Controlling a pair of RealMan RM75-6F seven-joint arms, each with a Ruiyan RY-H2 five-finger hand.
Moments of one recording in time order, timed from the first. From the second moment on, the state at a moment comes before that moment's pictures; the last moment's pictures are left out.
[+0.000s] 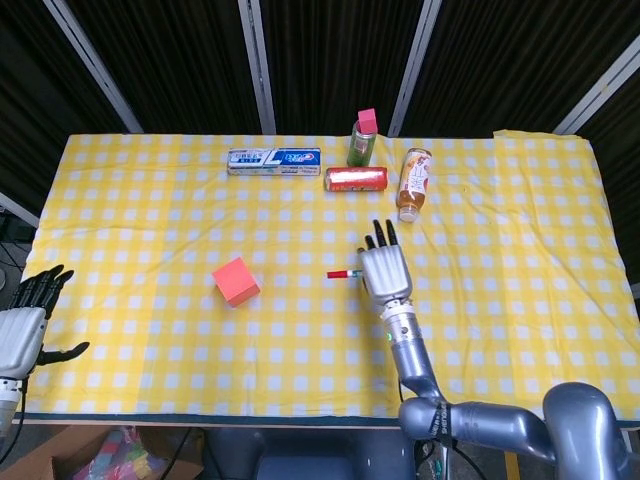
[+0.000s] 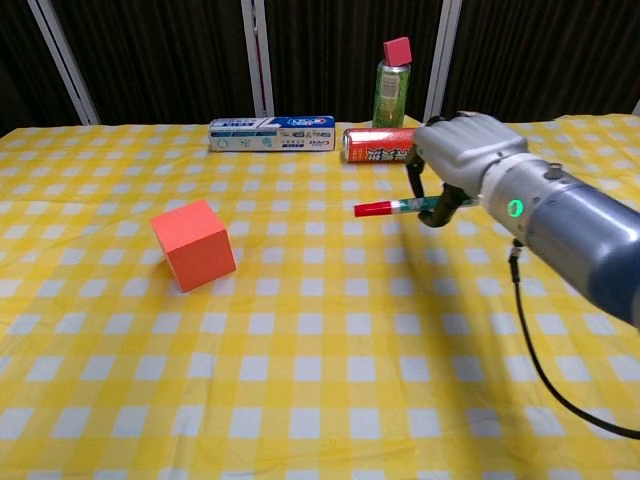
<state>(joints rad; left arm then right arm) -0.16 -1.09 -0.04 -1.69 1.41 1.36 0.01 0.81 -1.76 0.26 -1.46 -0.81 1.26 -0.90</state>
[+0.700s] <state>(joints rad) -0.16 -1.10 -0.04 -1.68 1.40 1.36 0.03 0.72 -1.69 0.22 -1.31 -0.77 1.14 -0.75</state>
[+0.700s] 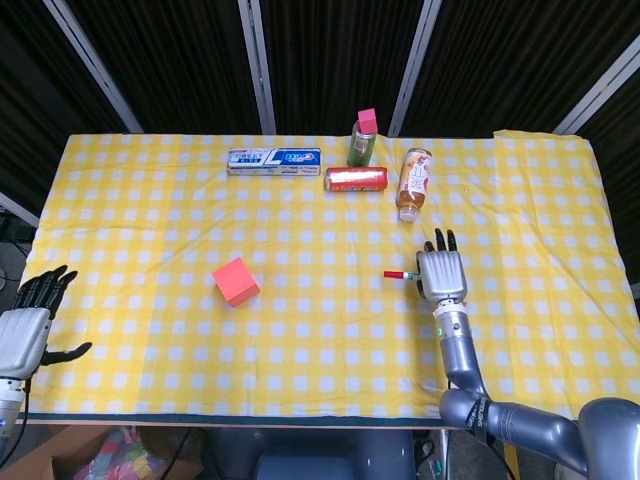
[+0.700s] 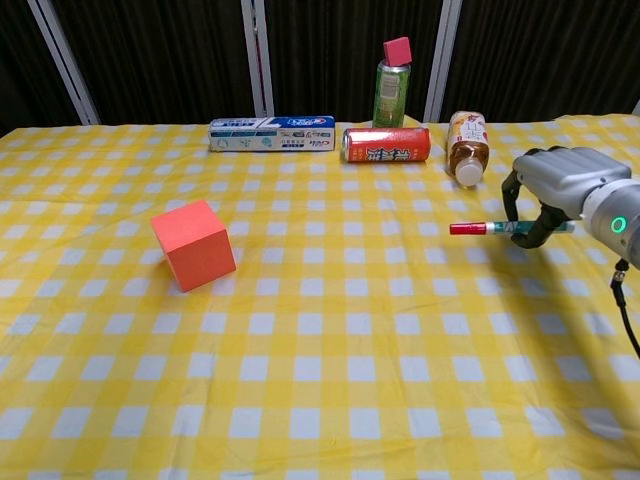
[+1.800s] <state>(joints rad) -0.14 -1.12 -0.04 -1.64 1.46 1.42 0.02 0.50 -1.32 0.10 -1.75 -1.05 1.40 -0.64</state>
